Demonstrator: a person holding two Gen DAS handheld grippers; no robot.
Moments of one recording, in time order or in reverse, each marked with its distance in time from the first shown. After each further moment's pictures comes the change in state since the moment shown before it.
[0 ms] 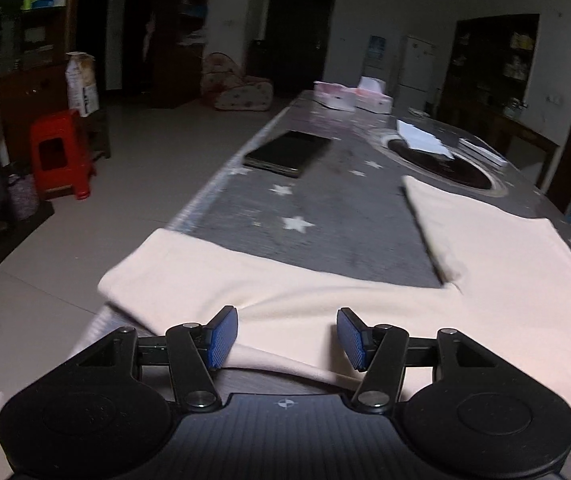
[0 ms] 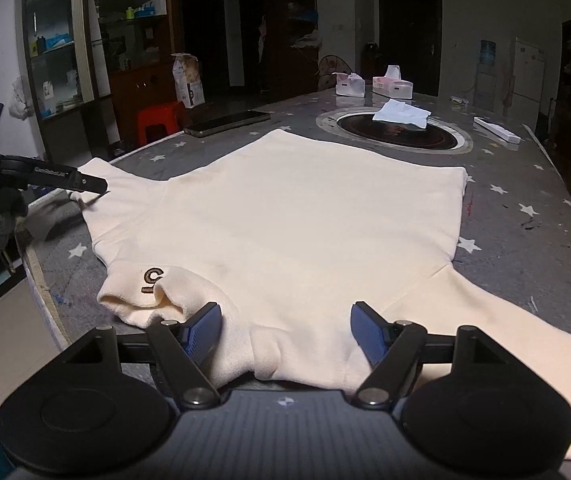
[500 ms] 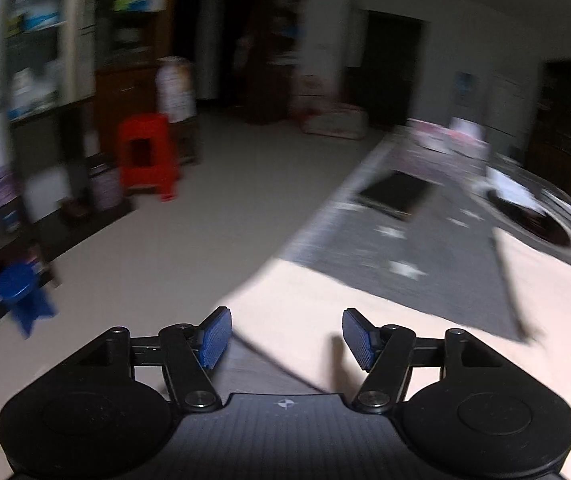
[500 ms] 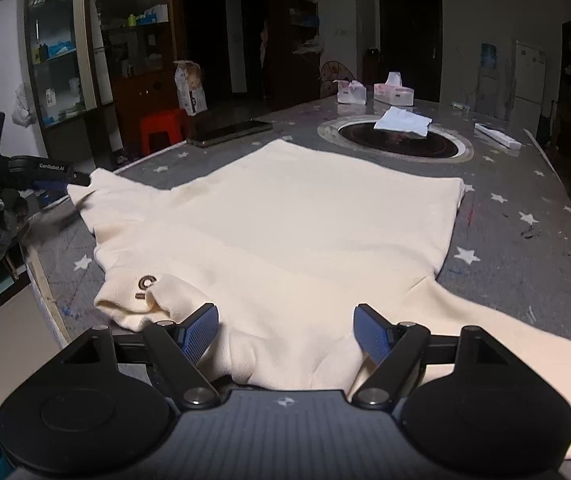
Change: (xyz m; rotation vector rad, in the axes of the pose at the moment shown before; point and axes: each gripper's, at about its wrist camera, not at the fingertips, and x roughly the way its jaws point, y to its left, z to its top) left arm -0.011 0.043 0.005 -0.212 -0.072 0.276; right arm -0.006 -0.003 0.004 0.011 -0.020 -0.002
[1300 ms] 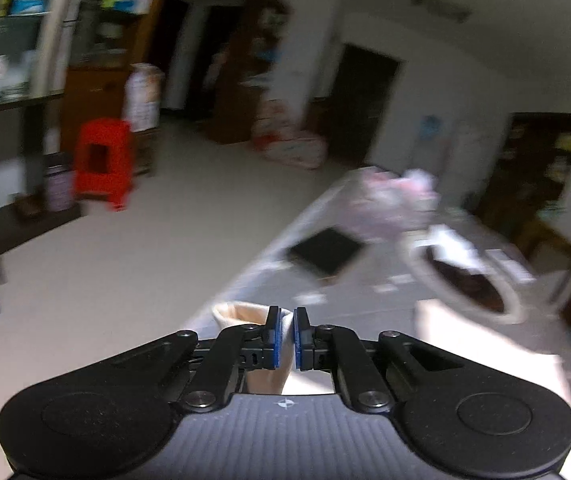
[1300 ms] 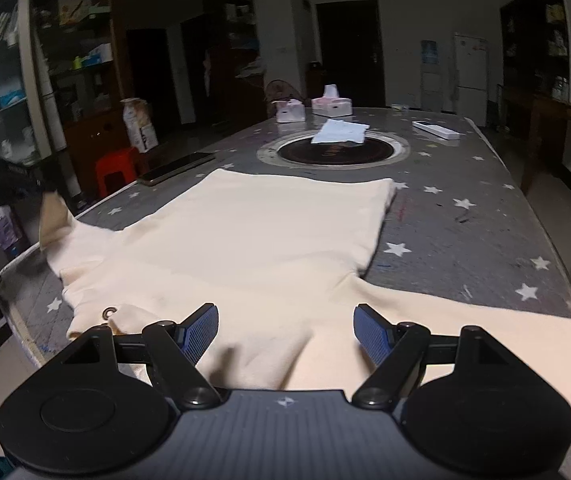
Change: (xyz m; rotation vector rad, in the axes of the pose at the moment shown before) left arm -0.039 -0.045 0.041 -0.046 -0.082 -0.302; right arm -0.026 -0.029 -0.006 0.156 -0.069 -0.108
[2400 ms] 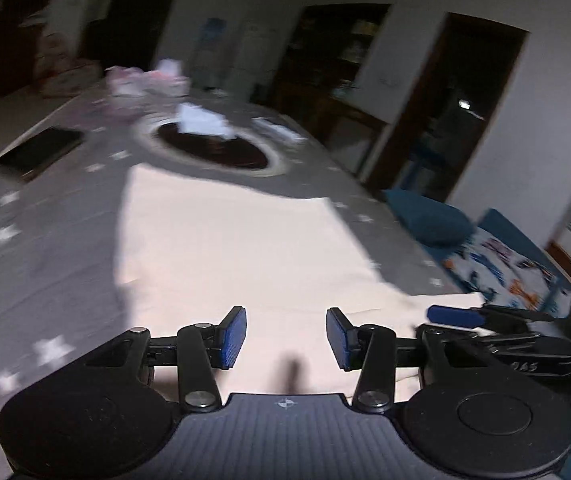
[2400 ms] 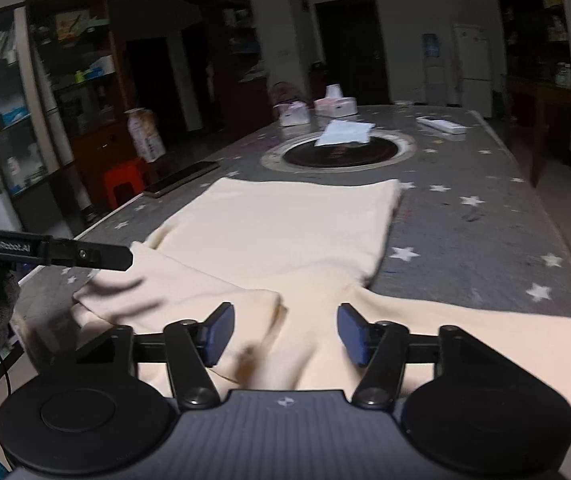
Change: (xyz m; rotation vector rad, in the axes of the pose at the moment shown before) left arm 0.007 -0.092 -0.079 0.239 0.322 -0.519; right arm 0.012 -0.006 0.009 0.029 0.007 0.060
